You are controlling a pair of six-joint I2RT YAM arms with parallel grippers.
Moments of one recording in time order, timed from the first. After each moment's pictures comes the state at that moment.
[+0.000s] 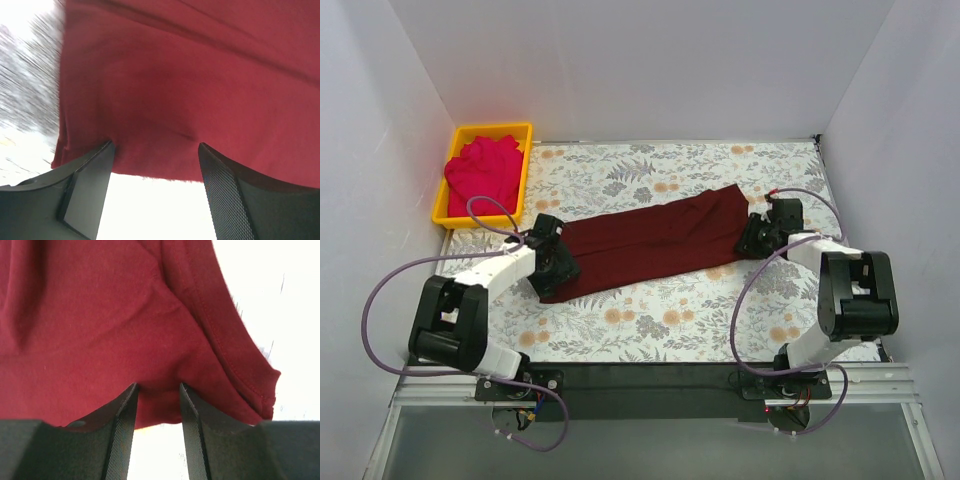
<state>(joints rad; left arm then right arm) -0.26 1.48 0.79 -0.60 -0.09 -0.84 0.04 1.55 0.73 -0.09 -0.24 0.35</state>
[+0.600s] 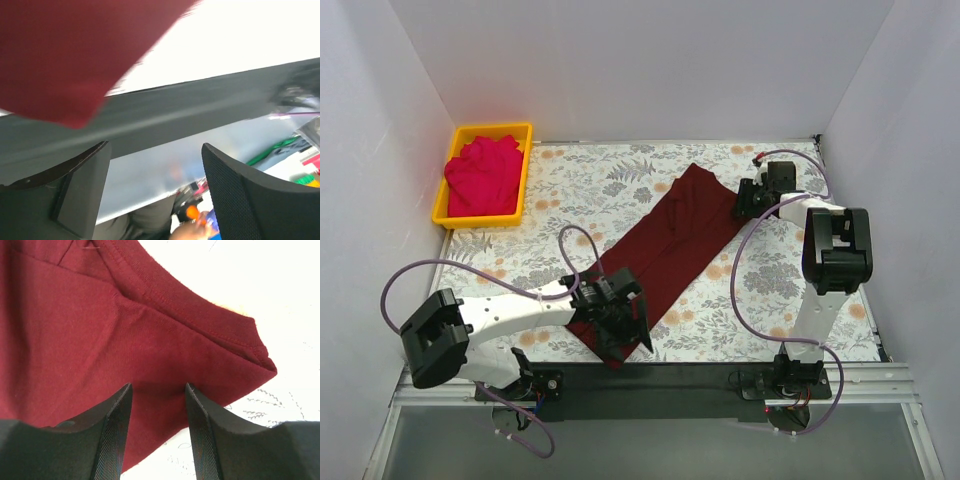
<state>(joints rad) -1.07 1.32 0.74 -0.67 0.27 -1.26 0.02 1.96 1.22 -0.11 -0.28 0.12</state>
